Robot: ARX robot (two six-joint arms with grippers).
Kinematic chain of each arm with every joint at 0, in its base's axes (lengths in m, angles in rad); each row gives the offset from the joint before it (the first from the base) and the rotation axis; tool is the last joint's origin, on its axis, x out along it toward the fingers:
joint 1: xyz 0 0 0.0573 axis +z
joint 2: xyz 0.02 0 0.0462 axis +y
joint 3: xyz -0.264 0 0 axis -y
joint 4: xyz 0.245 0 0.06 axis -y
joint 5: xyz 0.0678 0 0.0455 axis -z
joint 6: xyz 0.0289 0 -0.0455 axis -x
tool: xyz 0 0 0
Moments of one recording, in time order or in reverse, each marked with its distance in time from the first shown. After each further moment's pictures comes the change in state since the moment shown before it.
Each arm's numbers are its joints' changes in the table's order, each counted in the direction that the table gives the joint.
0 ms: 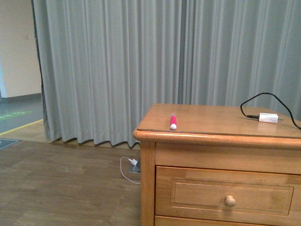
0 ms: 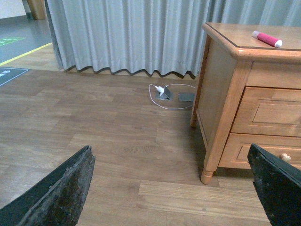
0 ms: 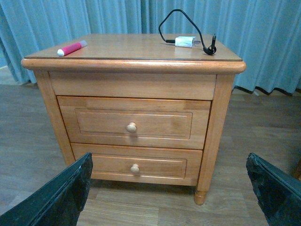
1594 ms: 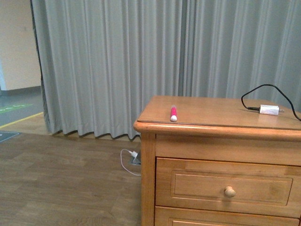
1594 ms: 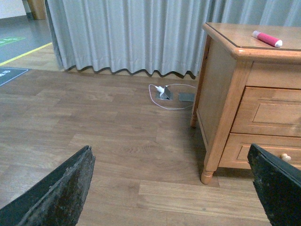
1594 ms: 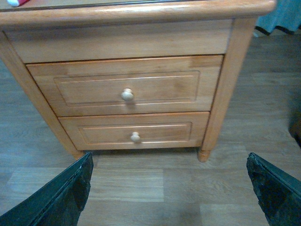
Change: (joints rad) left arm 0.000 0.000 0.000 0.000 0.000 0.000; right arm 0.244 0.866 0.201 0.398 0.298 -0.134
